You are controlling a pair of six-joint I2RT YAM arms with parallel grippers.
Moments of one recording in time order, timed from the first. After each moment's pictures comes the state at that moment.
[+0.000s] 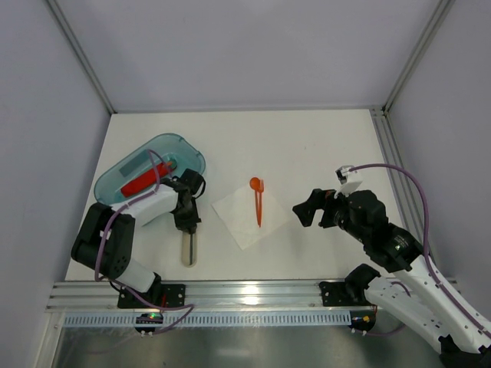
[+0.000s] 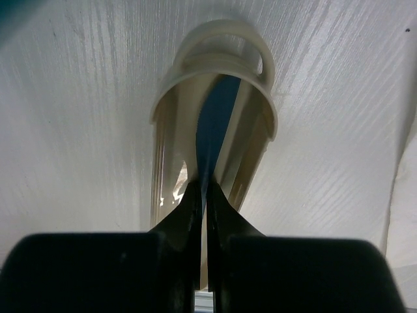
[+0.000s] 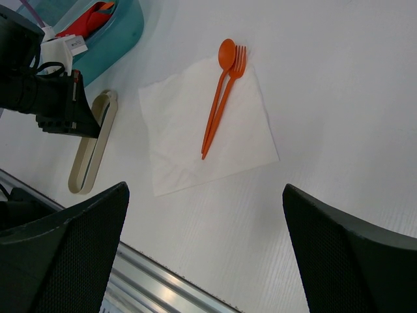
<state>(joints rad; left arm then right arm) -0.43 1.53 0.84 -0.75 -0.09 -0.65 0.63 0.59 0.73 -0.57 0.06 0.50</state>
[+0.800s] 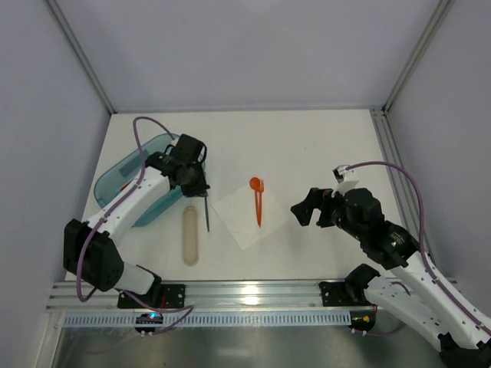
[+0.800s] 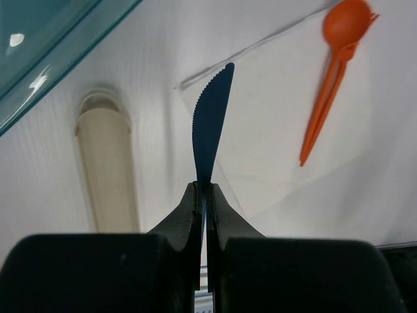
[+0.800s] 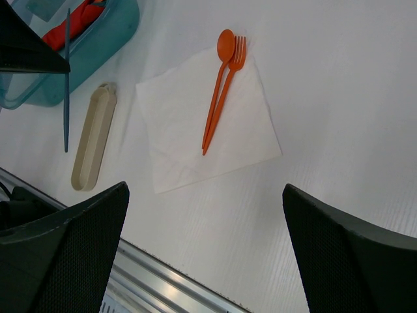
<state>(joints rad) -0.46 1.41 1.20 -0.89 -0.04 -0.66 0.63 0.62 0.73 -0.57 0.05 0.53</state>
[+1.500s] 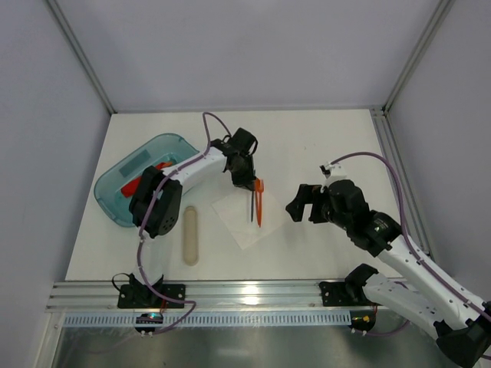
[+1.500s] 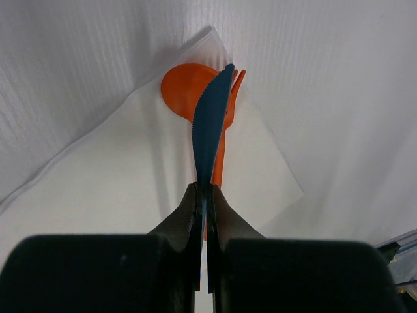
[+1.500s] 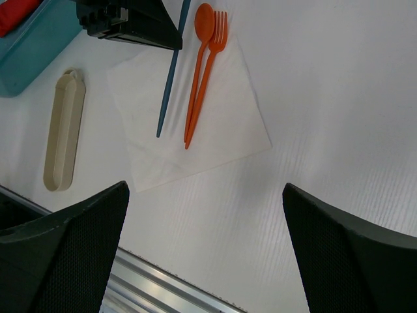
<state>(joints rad) -0.63 2.04 1.61 -0.70 0.14 -0.70 0.63 0.77 0.74 -0.55 0.06 0.53</state>
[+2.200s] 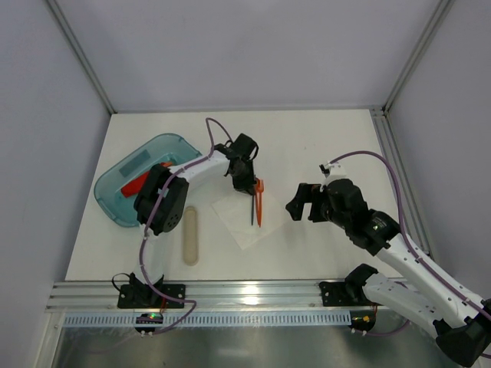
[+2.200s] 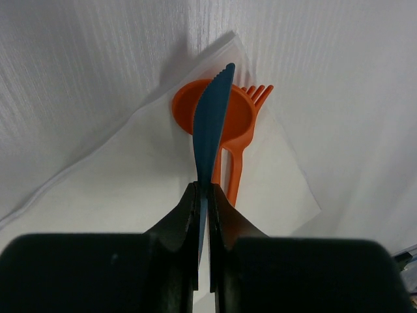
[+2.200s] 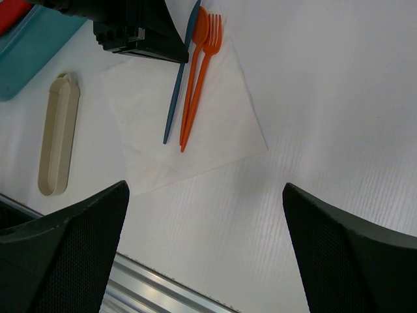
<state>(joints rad) -0.63 2.09 1.59 -0.64 0.14 -0.71 0.63 0.79 0.74 -0.54 0.08 0.52</state>
